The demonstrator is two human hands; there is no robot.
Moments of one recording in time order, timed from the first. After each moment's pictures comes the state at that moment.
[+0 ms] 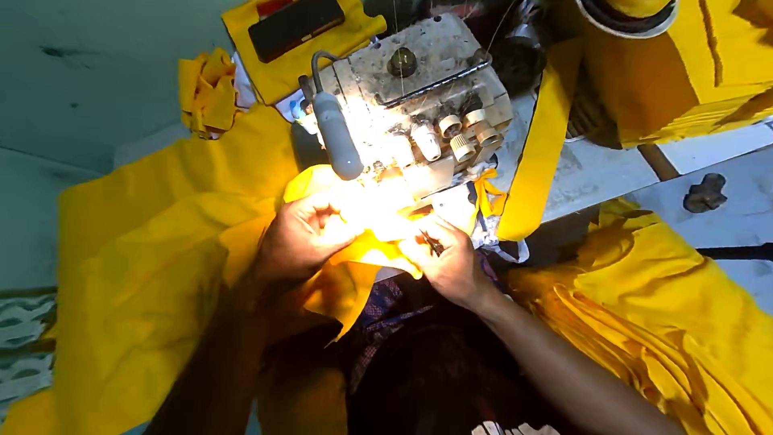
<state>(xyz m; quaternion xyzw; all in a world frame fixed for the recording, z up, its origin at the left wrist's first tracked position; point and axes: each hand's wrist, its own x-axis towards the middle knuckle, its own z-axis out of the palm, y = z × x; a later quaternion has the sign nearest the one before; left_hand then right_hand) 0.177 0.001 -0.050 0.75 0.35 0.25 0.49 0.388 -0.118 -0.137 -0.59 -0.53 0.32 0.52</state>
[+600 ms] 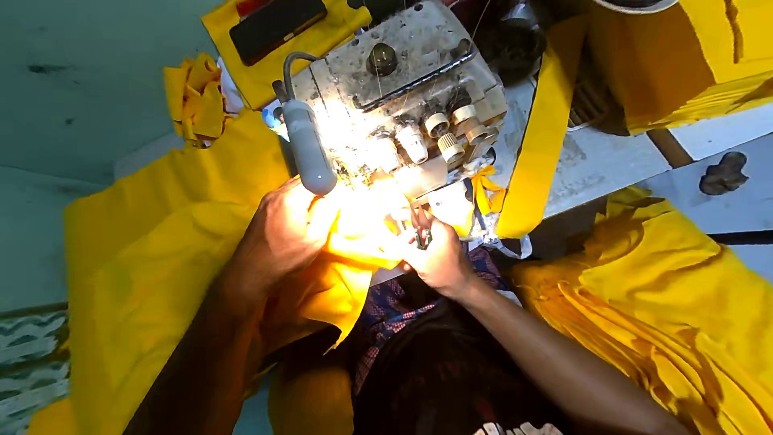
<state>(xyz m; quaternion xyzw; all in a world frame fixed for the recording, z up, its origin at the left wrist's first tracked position) 0.189 0.026 -0.043 0.89 0.40 0.13 0.17 0.380 -0.102 -0.144 -0.57 -0.36 0.48 0.56</state>
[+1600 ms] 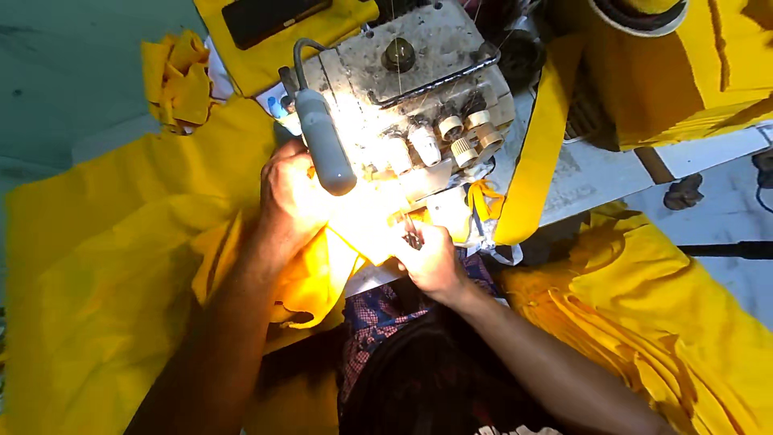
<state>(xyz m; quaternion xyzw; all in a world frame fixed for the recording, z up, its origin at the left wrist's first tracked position) 0.210 0.062 -0.080 0.84 0.45 0.26 0.13 0.372 -0.092 -0.132 -0.61 -0.39 0.45 0.53</state>
